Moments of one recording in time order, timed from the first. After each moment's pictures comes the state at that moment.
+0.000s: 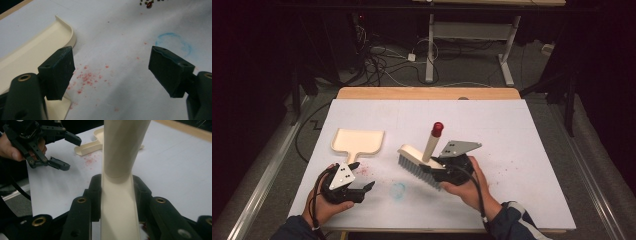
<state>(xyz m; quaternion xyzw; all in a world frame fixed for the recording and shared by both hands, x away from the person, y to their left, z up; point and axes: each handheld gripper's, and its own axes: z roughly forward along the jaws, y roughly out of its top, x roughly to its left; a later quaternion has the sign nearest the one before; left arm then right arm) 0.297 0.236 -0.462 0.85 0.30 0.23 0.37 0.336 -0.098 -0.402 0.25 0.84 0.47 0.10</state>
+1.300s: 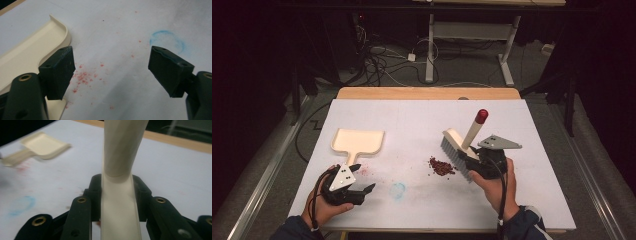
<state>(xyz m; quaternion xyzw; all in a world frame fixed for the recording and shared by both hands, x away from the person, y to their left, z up) 0.294 0.235 -0.462 0.85 0.29 0.22 0.37 0.337 -0.184 -0.389 0.42 0.77 0.42 0.24</state>
